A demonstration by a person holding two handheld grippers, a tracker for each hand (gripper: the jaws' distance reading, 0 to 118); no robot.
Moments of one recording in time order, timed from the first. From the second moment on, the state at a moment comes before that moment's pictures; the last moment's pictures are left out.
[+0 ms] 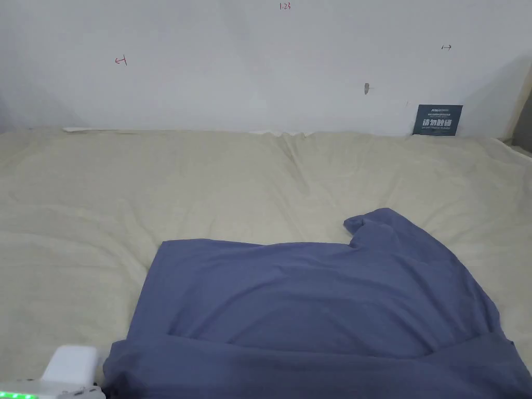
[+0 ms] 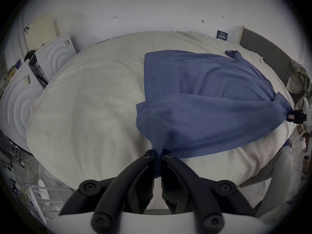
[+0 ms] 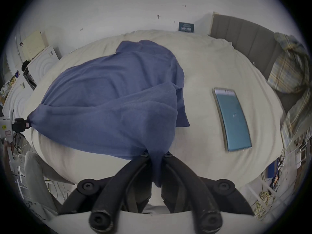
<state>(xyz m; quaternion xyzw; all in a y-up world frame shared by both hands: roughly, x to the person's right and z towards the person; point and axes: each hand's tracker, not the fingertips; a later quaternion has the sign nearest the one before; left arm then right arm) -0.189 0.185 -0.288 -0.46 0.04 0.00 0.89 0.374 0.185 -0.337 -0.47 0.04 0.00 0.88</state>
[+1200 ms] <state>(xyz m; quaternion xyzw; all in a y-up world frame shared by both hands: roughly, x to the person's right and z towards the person) -0.159 0.278 -0.501 -0.37 -0.01 0.04 0.93 0.370 0.250 -0.610 -0.44 0.03 -0.06 0.90</state>
